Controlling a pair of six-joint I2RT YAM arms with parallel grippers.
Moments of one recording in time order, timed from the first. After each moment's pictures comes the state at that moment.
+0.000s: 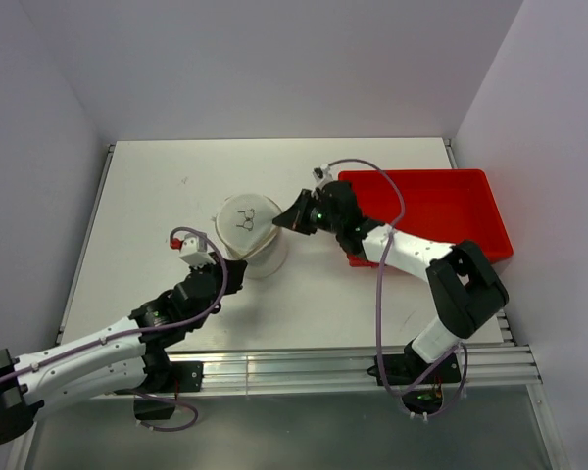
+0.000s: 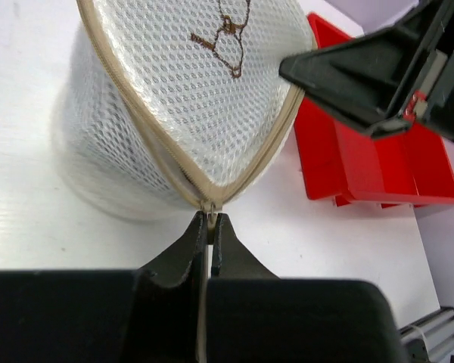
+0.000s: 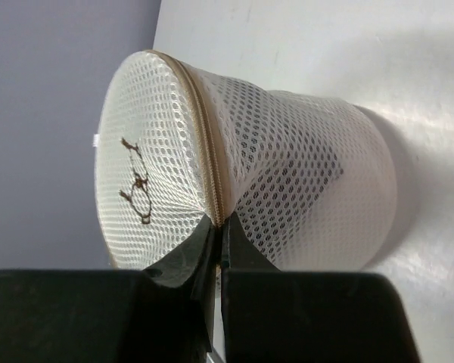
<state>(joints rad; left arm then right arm) -1.00 0.78 0.39 0.07 -0.60 -0.88 0.61 1.55 0.86 0.32 -0.26 0.89</state>
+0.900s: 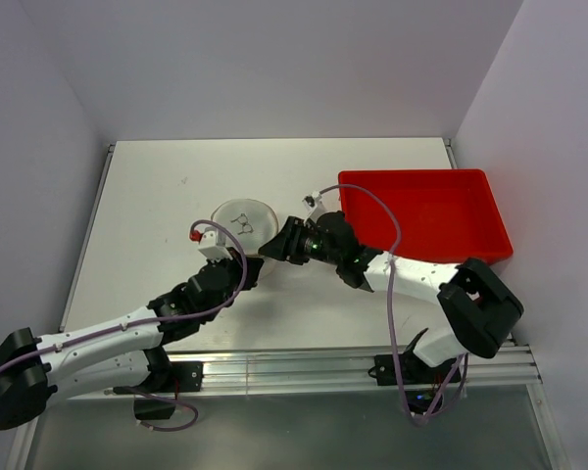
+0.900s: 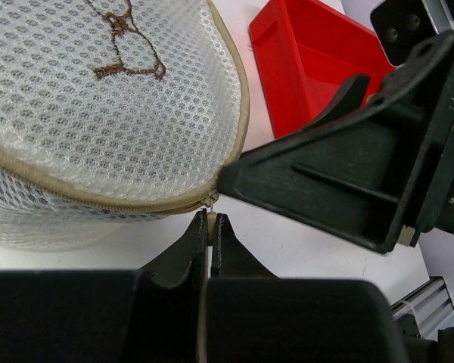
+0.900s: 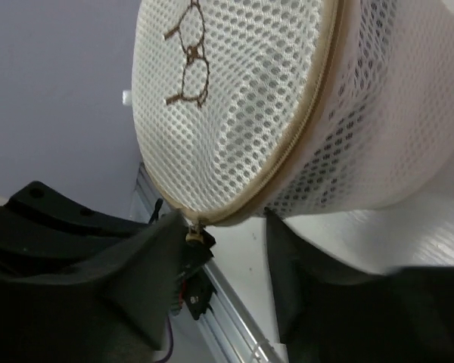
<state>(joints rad) -1.00 0.93 0.42 0.20 -0.52 -0.83 0.76 1.45 0.71 0.40 -0.26 0.95</state>
